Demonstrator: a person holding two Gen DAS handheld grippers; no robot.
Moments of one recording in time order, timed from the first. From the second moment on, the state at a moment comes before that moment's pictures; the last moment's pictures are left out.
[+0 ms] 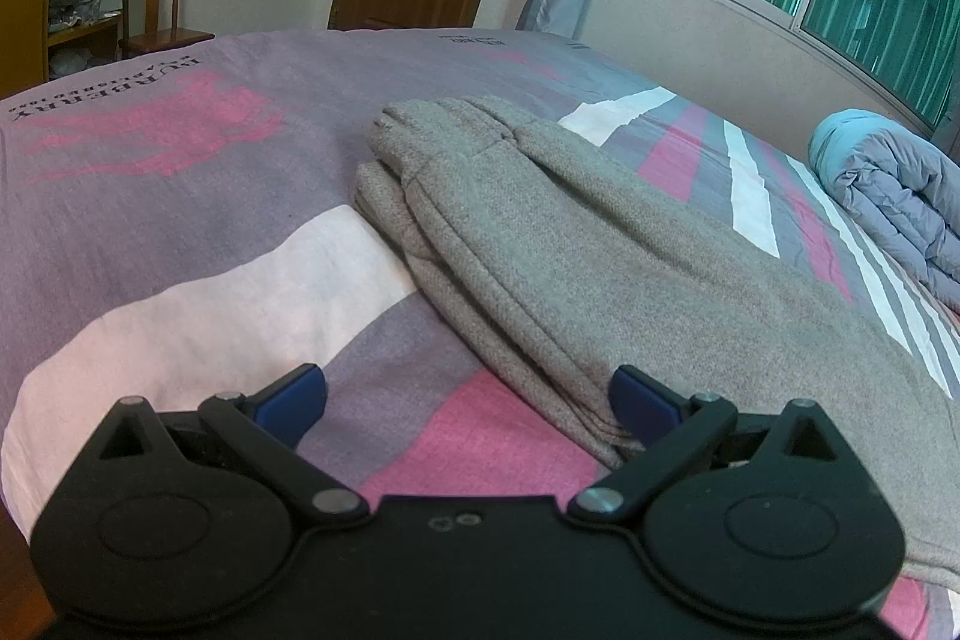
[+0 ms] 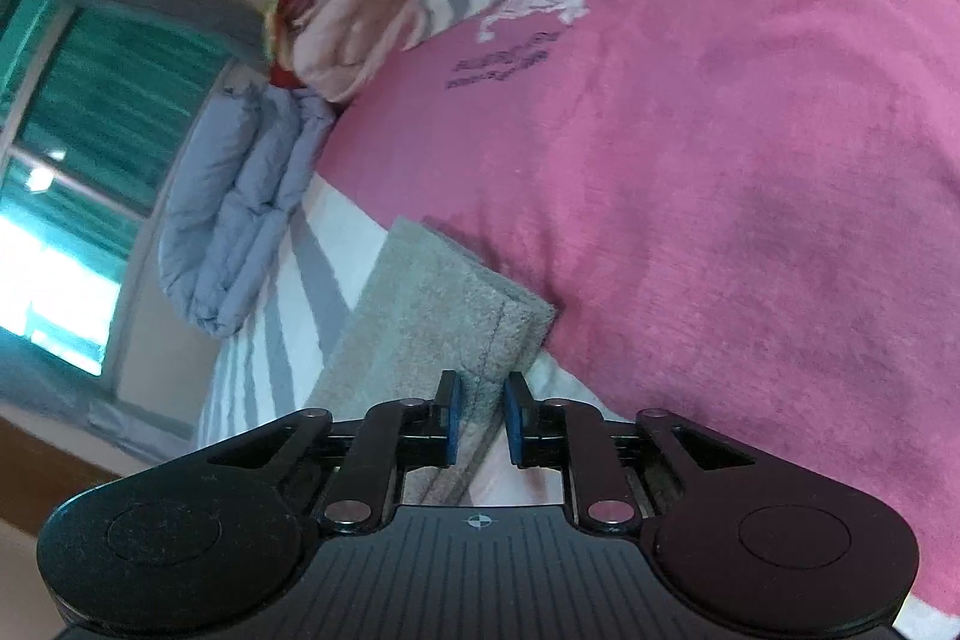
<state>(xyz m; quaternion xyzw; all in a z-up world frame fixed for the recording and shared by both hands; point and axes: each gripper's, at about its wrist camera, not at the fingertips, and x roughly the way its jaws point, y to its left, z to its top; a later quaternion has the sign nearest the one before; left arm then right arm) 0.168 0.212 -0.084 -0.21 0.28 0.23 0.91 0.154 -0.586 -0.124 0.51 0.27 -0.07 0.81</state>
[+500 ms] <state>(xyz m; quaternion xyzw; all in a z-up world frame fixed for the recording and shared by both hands) 0.169 0.212 -0.083 -0.21 0.28 0.23 0.91 0.149 -0.598 -0.145 0.55 0.24 -0.03 0.80</state>
